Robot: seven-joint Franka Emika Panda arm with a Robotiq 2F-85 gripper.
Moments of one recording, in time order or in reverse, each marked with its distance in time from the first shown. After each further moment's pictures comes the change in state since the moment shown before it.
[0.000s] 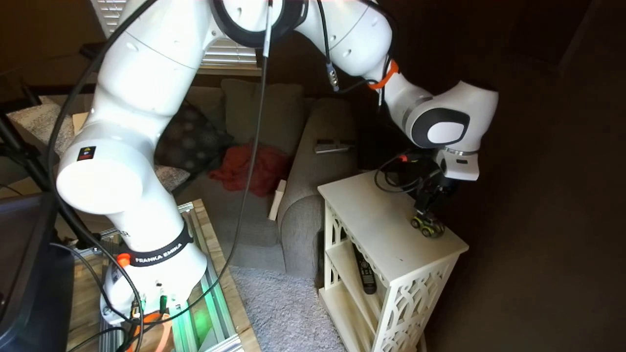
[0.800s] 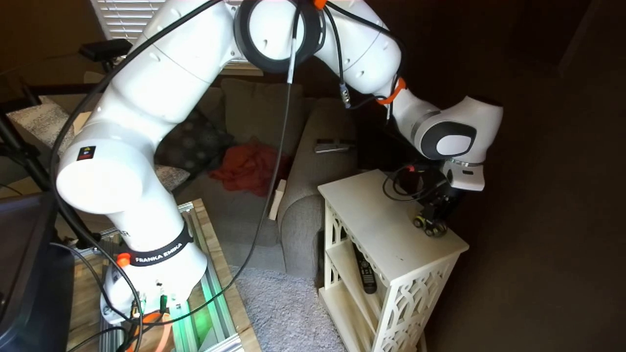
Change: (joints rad) arm 0.000 0.136 -0.017 0.145 -0.003 -0.032 0.031
